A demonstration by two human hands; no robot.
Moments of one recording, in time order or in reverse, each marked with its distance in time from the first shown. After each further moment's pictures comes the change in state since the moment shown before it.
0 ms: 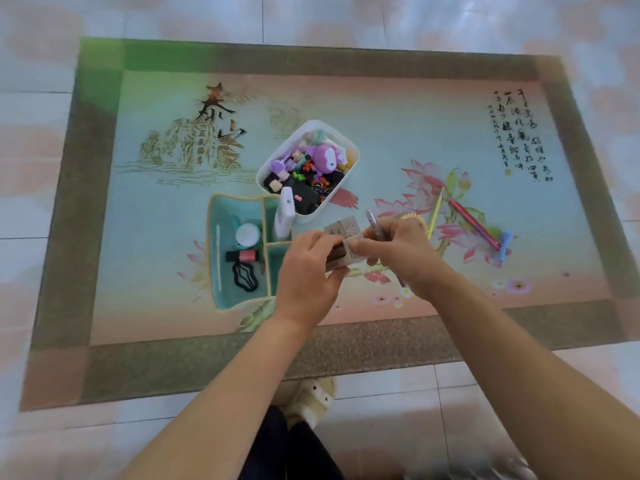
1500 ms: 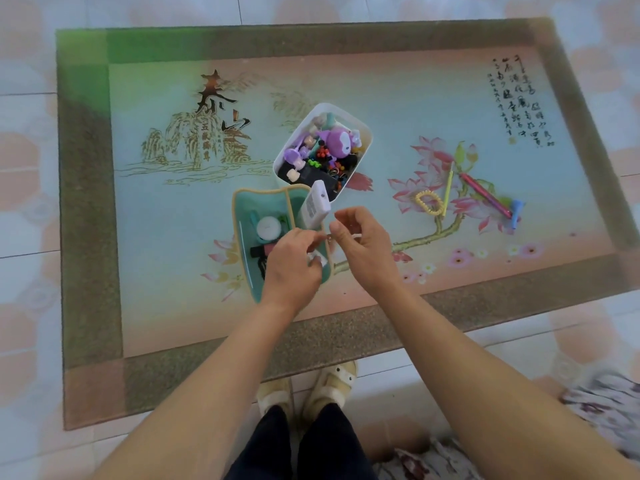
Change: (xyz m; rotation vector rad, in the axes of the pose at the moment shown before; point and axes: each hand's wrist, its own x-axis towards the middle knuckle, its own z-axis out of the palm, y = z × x) left_hand 0.003 -0.067 -0.051 -0.070 -0.180 -0.105; right_hand 0.010 0.002 0.120 -0.034 0.317 -0.136
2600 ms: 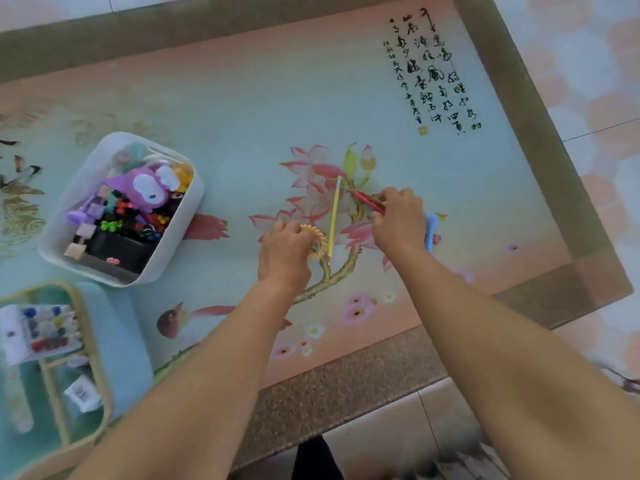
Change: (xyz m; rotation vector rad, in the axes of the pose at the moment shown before) left_hand 0.178 0.100 0.257 0.602 -0.290 0.116; right_hand 0.188 0.226 -0.241 -0.781 0.158 0.275
